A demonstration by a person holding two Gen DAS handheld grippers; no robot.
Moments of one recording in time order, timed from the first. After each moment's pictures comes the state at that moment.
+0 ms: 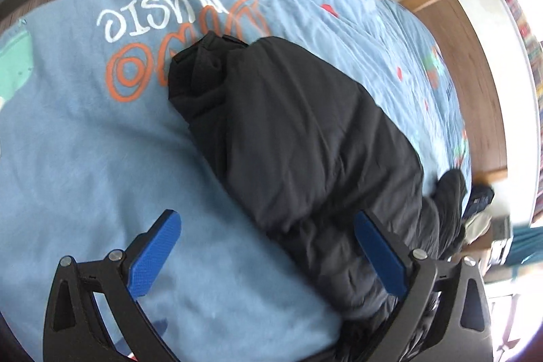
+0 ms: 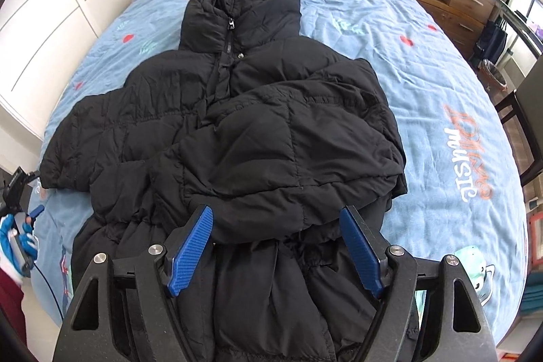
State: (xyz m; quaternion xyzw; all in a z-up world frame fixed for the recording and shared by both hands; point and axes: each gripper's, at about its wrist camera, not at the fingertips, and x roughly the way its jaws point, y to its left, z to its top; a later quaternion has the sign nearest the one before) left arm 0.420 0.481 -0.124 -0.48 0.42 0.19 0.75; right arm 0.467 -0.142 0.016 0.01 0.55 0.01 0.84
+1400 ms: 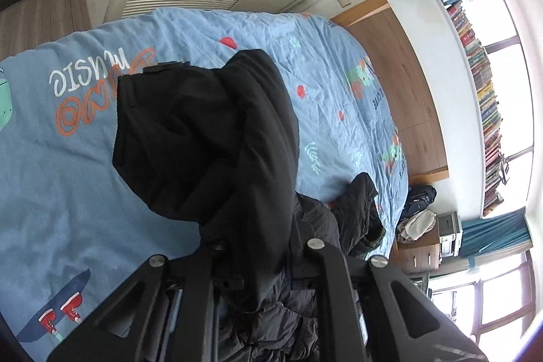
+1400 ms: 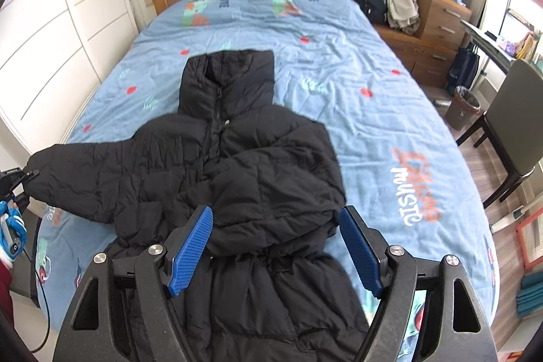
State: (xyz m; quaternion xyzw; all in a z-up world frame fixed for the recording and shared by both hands) left arm 0.413 0.424 0.041 -0.50 0.35 0.09 0.79; right arm 0.422 -0.193 0.147 0.02 0.46 -0.01 0.89
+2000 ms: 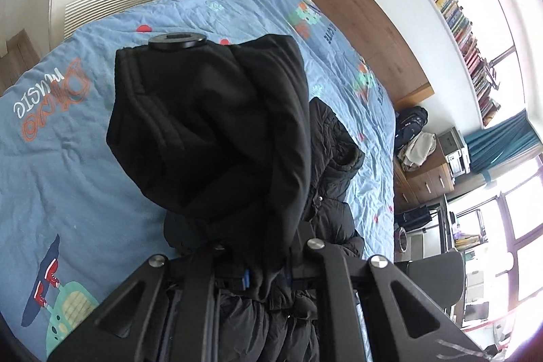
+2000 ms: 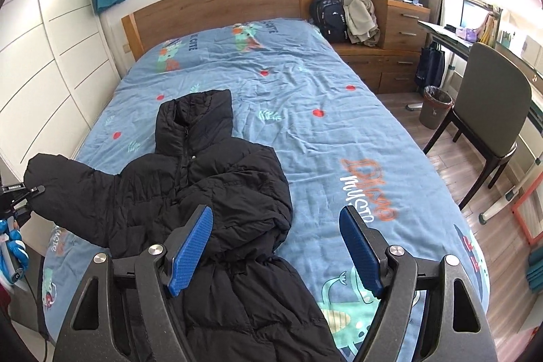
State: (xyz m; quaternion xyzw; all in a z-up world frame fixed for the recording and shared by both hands) left arm 0.426 0.257 0.132 -0.37 0.41 0.01 0.83; right arm 0.360 -0.281 0.186 0.07 0.40 -0.06 0.91
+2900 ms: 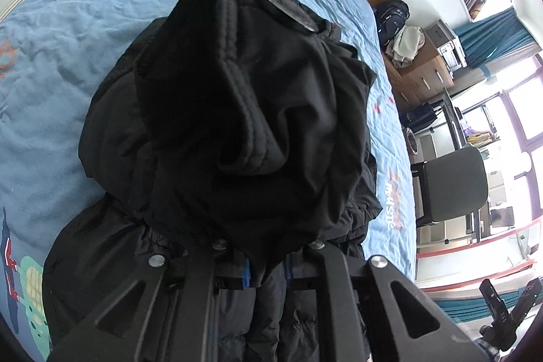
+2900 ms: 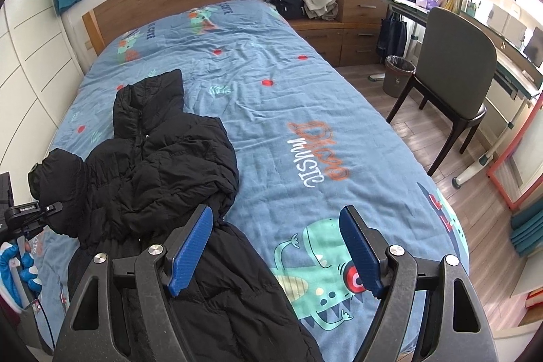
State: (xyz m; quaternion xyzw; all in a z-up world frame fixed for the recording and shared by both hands) left arm 0.421 0.097 0.047 -0.26 0.53 -0.11 0.80; right arm 0.318 -0.329 0.152 0.08 0.44 -0.13 0.89
